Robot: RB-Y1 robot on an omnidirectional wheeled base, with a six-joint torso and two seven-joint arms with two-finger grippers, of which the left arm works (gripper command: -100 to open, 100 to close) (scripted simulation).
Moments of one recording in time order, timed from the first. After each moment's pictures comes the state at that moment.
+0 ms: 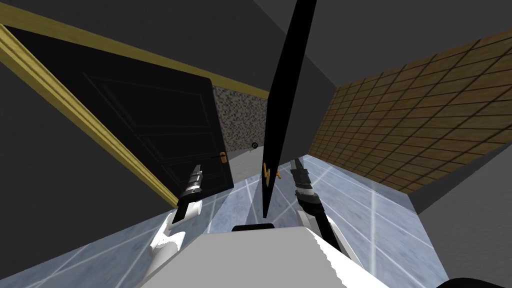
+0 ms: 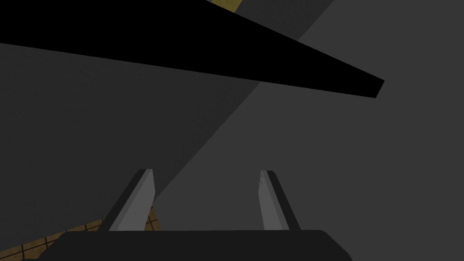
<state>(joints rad) 0.10 0.08 0.48 -1.56 -0.10 -0.43 -0.02</state>
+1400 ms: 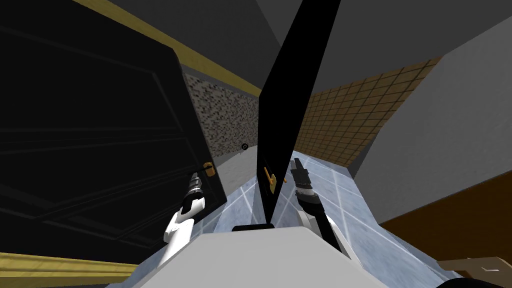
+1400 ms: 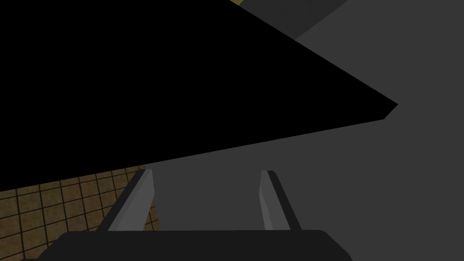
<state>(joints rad) -0.13 0.06 0.73 -1.19 -0.14 -0.32 0.06</state>
